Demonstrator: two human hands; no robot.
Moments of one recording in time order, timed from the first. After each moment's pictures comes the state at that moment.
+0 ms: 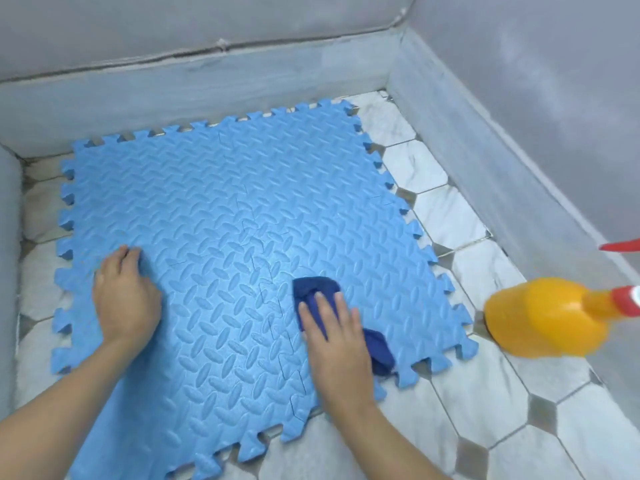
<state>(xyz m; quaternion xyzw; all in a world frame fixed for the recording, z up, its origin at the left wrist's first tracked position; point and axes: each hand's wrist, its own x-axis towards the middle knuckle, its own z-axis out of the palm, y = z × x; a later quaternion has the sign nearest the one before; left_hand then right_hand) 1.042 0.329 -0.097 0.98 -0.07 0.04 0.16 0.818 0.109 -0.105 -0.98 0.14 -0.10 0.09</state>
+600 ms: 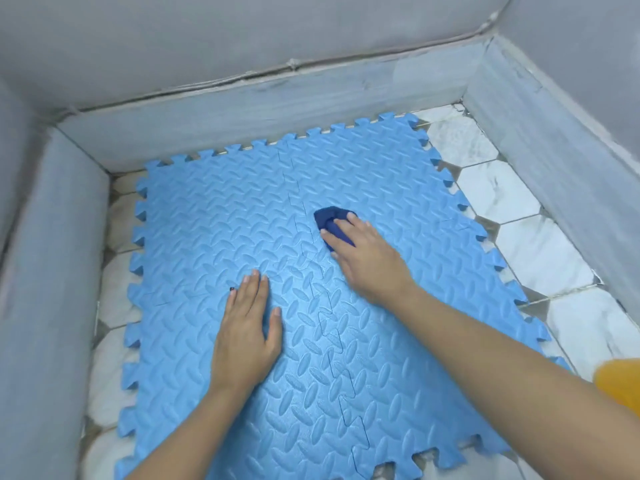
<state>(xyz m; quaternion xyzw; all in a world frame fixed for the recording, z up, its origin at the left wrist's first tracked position) 0.991 0.273 -0.102 0.96 -0.20 -0.01 0.21 1.015 0.023 -0.104 -0.99 -0.06 -0.07 0.09</state>
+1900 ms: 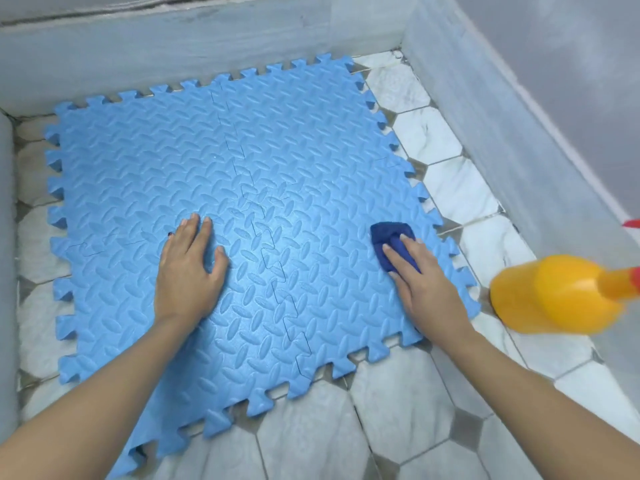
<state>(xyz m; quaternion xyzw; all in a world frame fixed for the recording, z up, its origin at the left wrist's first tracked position) 0.988 0.272 -0.099 0.96 -0.17 -0.01 0.23 0.800 -0.037 -0.091 -0.98 0.15 -0.03 0.15</state>
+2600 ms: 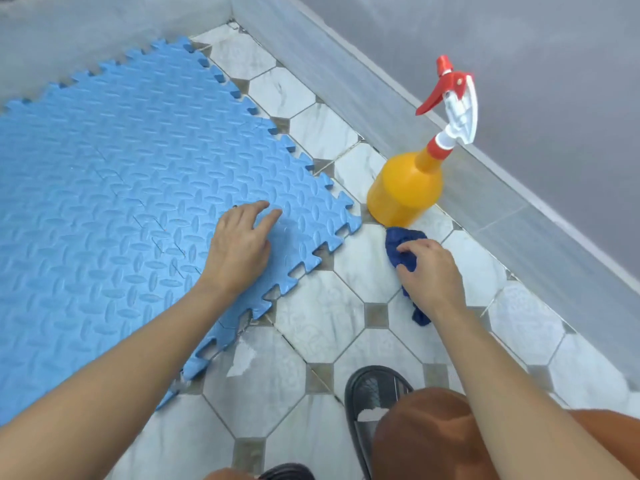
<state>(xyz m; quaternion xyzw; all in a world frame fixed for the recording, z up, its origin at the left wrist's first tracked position) 0.885 0.122 -0.061 0.82 -0.55 0.03 0.16 0.628 -0.038 -0.024 -0.84 0.52 0.00 0.17</state>
